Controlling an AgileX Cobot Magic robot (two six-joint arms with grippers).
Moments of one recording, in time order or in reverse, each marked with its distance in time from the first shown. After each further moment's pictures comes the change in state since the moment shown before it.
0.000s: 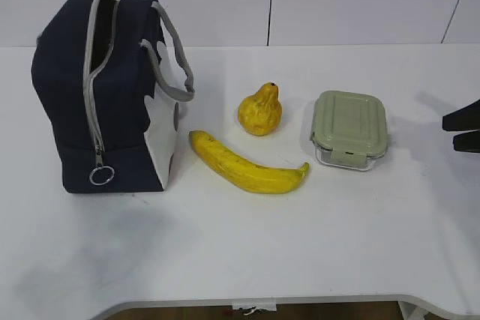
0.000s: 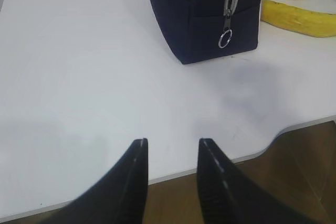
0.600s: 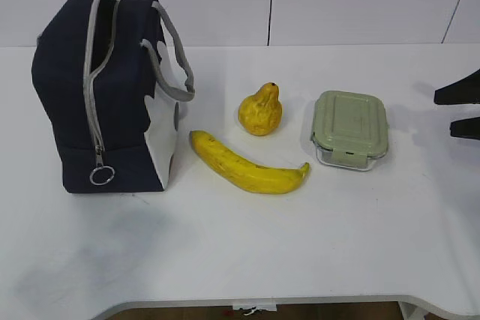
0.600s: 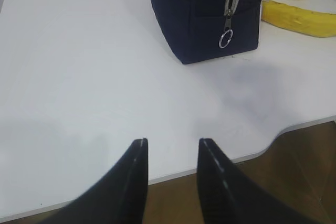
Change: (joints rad) left arm 0.000 0.000 0.000 0.000 0.000 0.000; right arm 0.013 0.079 -0.100 0.062 -0.007 -0.045
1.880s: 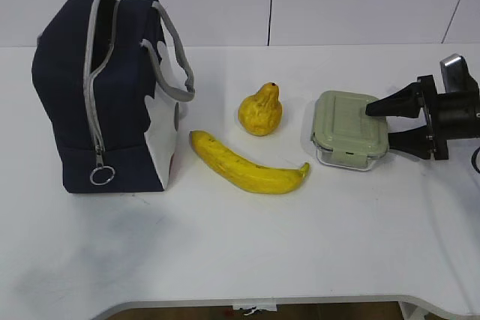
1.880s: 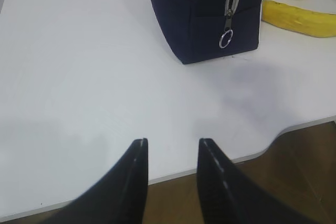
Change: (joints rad) left arm 0.000 0.000 0.000 0.000 0.000 -0.002; right arm 0.165 0.309 -0.144 0.207 -0.004 -0.051
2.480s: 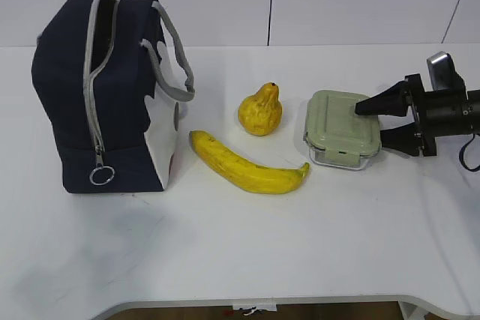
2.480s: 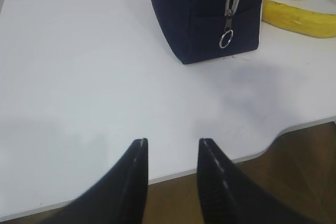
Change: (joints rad) left arm 0.000 0.000 0.000 0.000 0.000 -0.004; right arm 0.038 0.026 -0.042 0.000 -0.002 -0.002
